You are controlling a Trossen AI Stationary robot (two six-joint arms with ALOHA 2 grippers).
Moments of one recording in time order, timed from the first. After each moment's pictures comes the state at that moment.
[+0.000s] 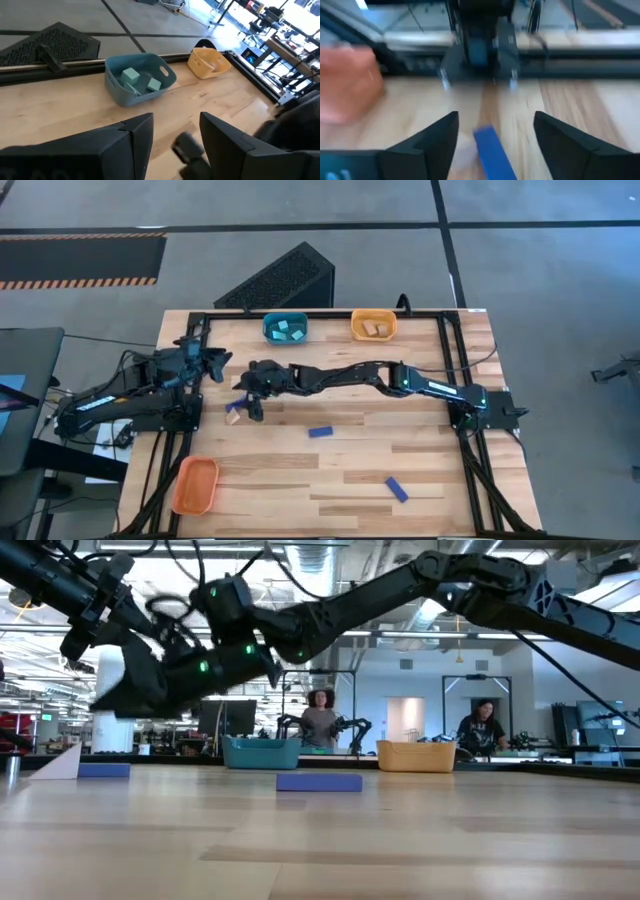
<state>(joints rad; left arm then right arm) 0.32 0.24 0.43 -0.59 -0.36 -0.63 -0.08 2.71 2.30 0.07 -0.19 0.00</state>
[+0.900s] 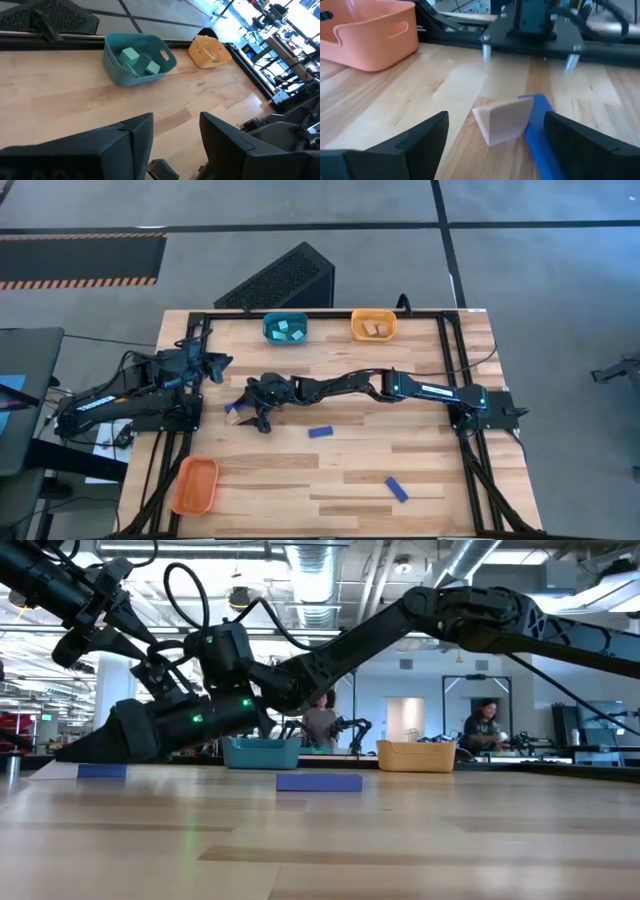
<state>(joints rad) 0.32 0.24 0.43 -0.65 -0.31 -0.76 -0.07 2.85 2.30 0.29 -0.37 -0.10</state>
